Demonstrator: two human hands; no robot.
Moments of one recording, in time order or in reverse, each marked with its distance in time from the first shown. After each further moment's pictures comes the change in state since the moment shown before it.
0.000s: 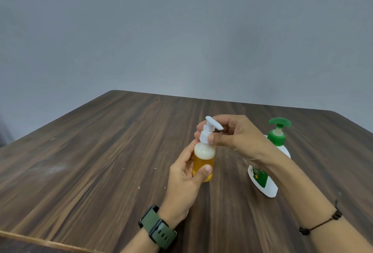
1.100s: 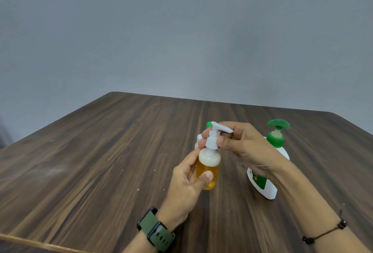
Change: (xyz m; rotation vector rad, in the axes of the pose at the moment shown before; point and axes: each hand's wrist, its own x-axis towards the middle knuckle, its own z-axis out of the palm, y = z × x) left_hand -0.002 0.005 0.002 0.051 -0.101 -0.054; right_hand -0.010 0.011 -0.008 0.146 -0.021 0.000
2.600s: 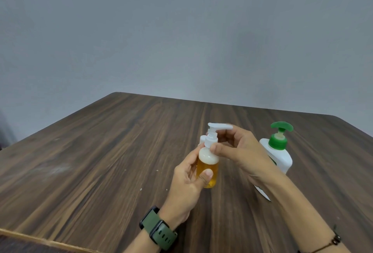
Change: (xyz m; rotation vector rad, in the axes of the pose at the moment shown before) left_hand 0.003 -0.005 -0.004 -0.035 0.027 0.007; right_hand -0.001 0.010 0.019 -0.078 0.164 -0.028
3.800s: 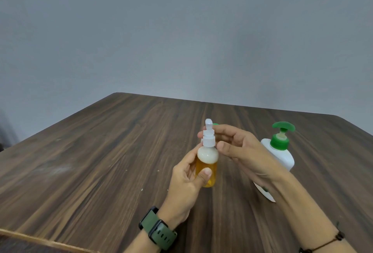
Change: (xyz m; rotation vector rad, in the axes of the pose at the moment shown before) left_hand 0.000 0.001 -0.003 -0.030 0.006 0.018; right_hand 0.001 0.002 -0.006 0.157 -0.150 0.035
